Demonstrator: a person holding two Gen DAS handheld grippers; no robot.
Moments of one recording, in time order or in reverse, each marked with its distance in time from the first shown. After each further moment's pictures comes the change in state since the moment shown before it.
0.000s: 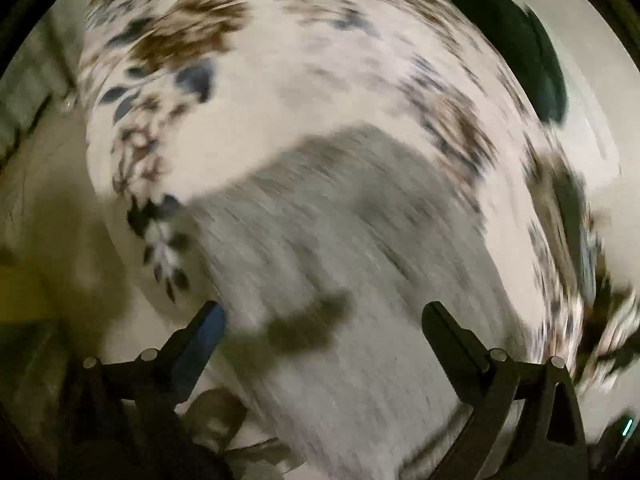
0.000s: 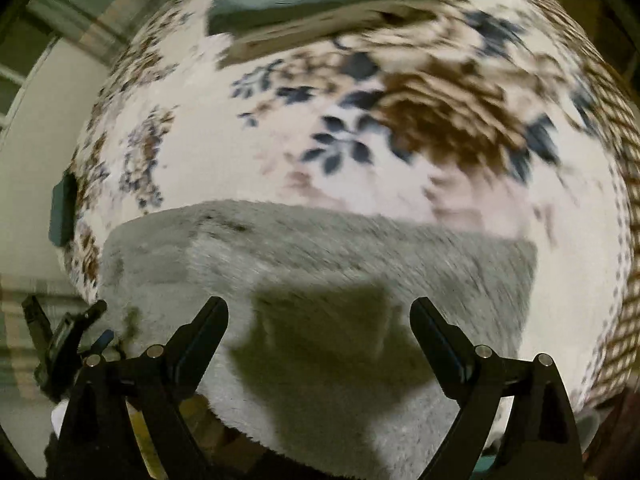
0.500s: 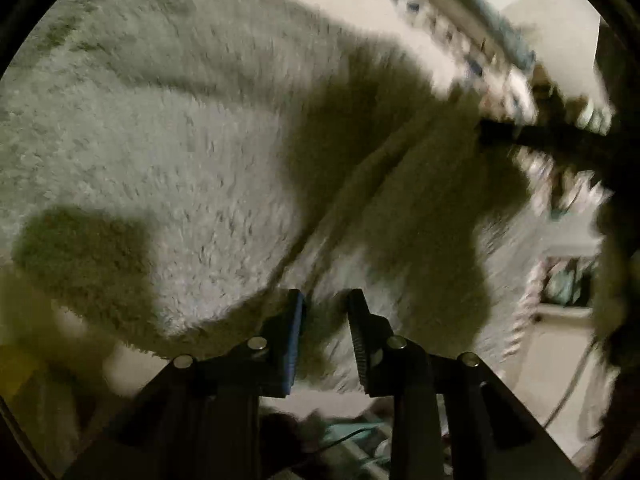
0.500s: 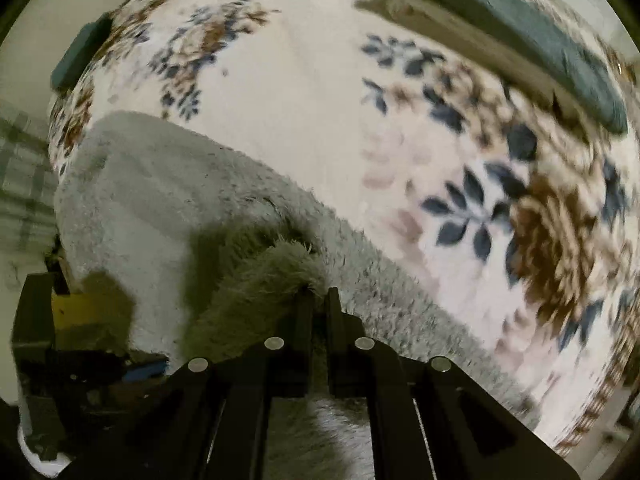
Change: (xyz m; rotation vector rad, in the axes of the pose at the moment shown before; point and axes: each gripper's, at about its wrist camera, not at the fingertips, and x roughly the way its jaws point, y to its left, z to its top) left arm 0.024 -0.139 -0.150 0.452 0.413 -0.178; right arm 0.068 0.112 0.046 -0.506 0.146 -0.084
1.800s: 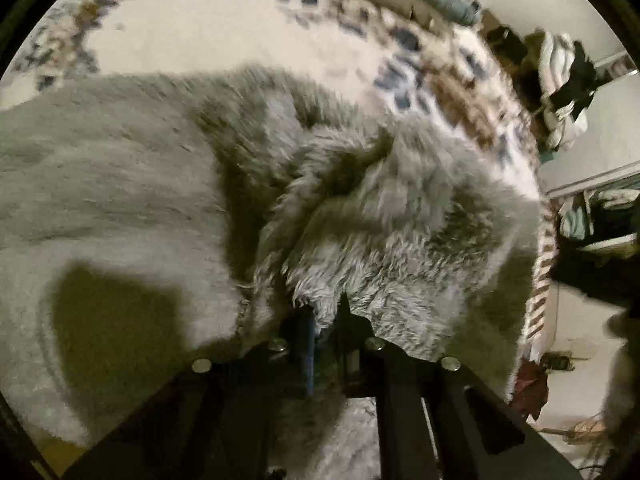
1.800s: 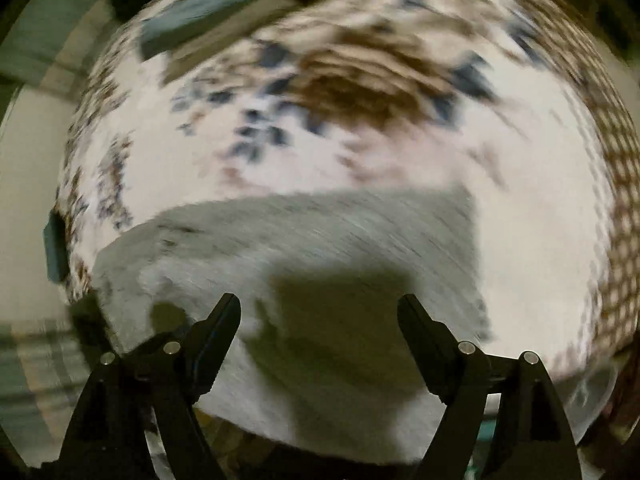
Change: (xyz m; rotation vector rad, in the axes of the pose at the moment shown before) left arm 0.038 -0.057 0.033 0.319 -0.012 0.044; right arm -0.042 -0.142 -0.168 0.706 -0.088 0.109
